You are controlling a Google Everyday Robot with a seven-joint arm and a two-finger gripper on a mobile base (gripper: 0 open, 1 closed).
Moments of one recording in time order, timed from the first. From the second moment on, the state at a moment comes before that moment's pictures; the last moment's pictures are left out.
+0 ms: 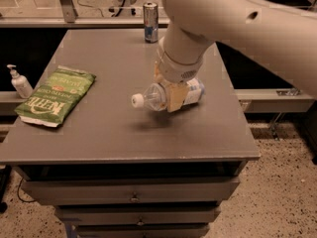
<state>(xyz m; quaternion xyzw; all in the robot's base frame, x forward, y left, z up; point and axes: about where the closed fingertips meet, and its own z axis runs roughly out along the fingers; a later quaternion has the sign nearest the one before) 0.548 -0.020 0.873 -0.83 0.52 -0.08 0.18</state>
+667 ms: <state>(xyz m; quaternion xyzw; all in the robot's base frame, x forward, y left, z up) 0.538 -0.015 0.838 -0.87 0.47 -0.10 0.09</state>
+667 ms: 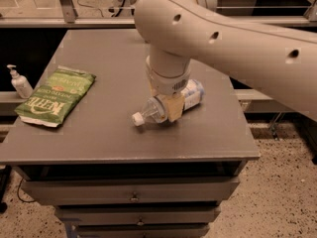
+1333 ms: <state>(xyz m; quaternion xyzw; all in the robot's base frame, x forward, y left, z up) 0.538 -0.014 0.835 -0.88 0.46 -0.09 0.08</state>
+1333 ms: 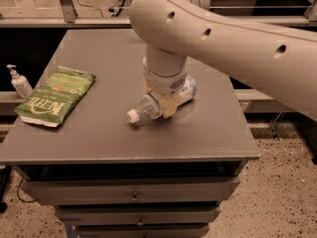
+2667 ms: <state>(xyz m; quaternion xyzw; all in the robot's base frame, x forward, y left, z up) 0.556 -0.052 0.855 -0.85 0.51 0.00 0.08</state>
